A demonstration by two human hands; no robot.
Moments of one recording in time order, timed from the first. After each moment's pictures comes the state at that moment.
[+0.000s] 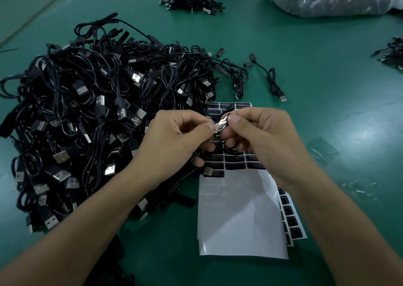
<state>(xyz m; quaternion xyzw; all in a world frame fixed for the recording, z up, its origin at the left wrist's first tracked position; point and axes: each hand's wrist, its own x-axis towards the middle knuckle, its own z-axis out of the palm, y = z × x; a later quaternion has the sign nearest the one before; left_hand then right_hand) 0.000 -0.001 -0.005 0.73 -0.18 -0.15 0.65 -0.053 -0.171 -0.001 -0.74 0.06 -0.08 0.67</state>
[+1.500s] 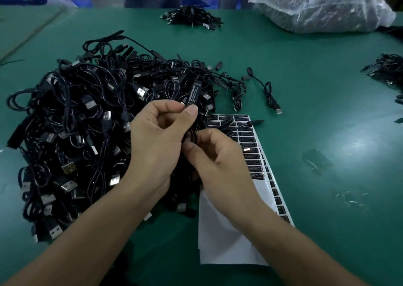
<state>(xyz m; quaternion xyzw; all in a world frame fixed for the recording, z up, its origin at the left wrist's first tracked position) 0.003 -0.006 0.006 0.62 -0.04 0.00 0.78 -0.061 -0.099 -0.002 -0.72 0.06 -0.07 0.69</state>
